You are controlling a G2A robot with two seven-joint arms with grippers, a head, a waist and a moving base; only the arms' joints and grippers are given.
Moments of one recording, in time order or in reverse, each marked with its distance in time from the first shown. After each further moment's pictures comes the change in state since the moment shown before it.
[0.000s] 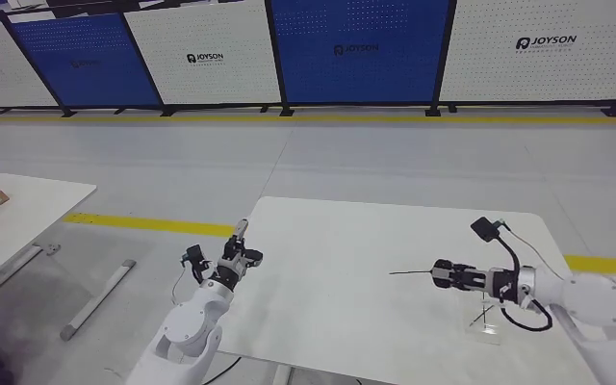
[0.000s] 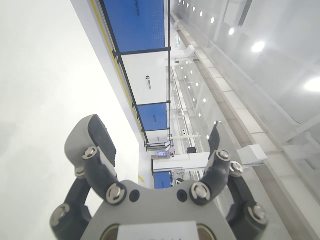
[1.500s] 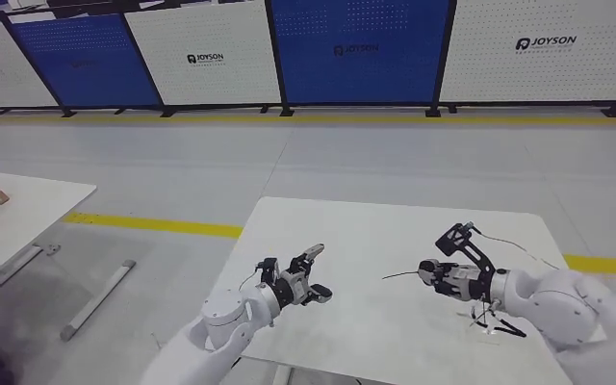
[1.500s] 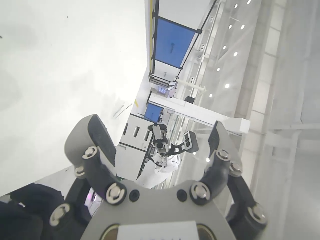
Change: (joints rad) left arm -0.182 0.153 0.348 -0.015 -0.414 0.252 -0.109; right arm -0.018 -0.010 -0.051 -0.173 -0.495 -0.124 -0.140
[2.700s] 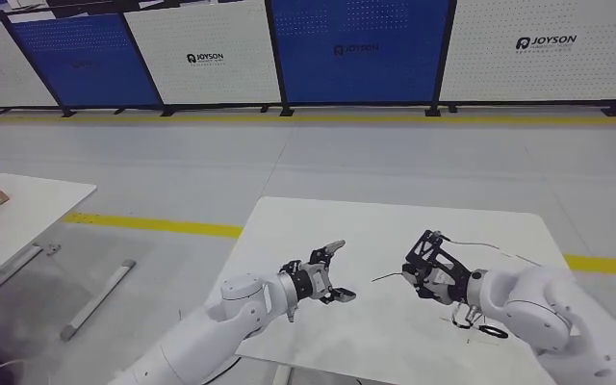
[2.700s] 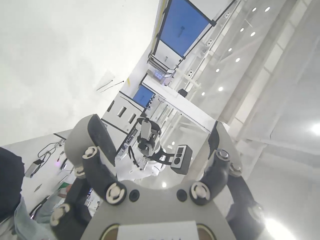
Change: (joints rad) left arm -0.277 0.113 0.298 0.070 -0.499 0.000 0.120; right arm 0.062 -0.002 -0.129 -0.115 -0.251 -0.008 -0.042
